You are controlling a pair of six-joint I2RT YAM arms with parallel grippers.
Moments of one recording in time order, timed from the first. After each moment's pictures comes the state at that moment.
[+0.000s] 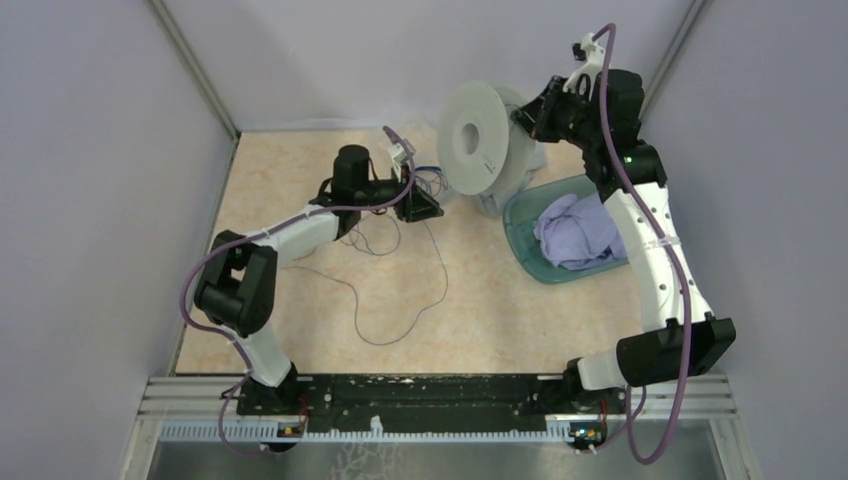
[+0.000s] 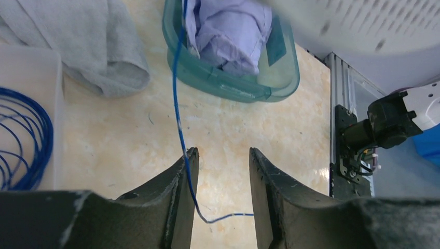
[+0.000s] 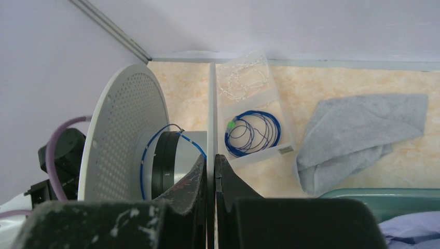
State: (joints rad) left arm -0.45 1.76 1.17 0.33 0.89 -0.24; right arm 0.18 1.39 1.63 -0.45 -0.36 0.39
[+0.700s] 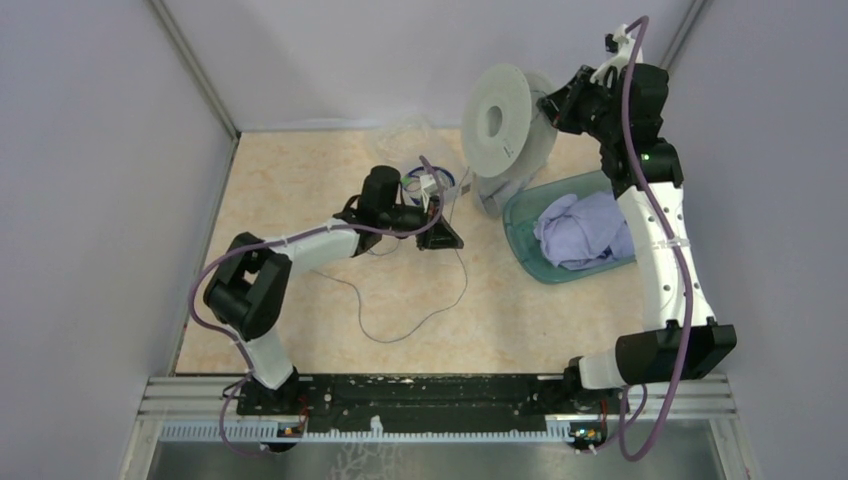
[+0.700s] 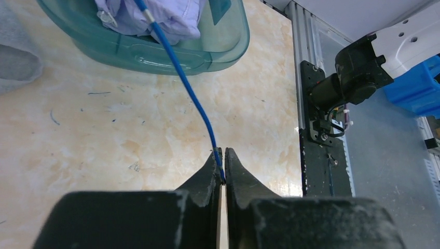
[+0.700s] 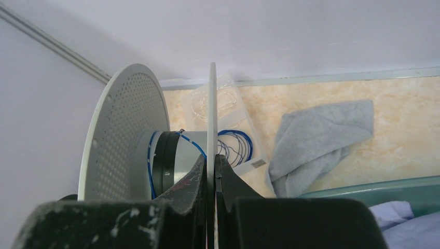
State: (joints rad) left arm -0.61 1.77 1.09 0.33 0.94 -0.18; right arm 0.08 1.39 1.67 -0.46 -0.31 0.41
